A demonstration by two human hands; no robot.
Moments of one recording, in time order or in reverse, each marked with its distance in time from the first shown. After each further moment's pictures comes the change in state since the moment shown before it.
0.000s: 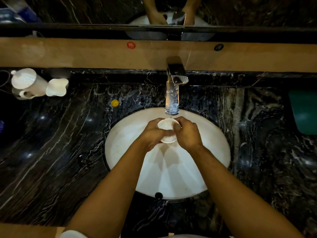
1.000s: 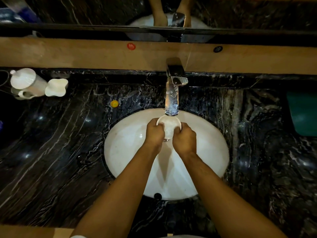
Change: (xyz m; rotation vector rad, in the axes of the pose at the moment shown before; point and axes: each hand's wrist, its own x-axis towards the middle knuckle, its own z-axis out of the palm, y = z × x) left_hand 0.002 -0.002 0.027 -0.181 0.314 0.067; right_hand -0.013 -0.003 0.019 0.146 0.154 0.194
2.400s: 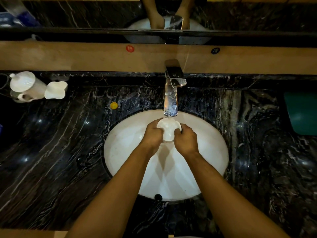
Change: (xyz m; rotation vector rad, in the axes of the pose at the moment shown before) left_hand -0.003 0.003 -0.012 0.048 -0.171 -0.001; right_hand 0.002 0.004 -0.007 0.089 -0.097 0.004
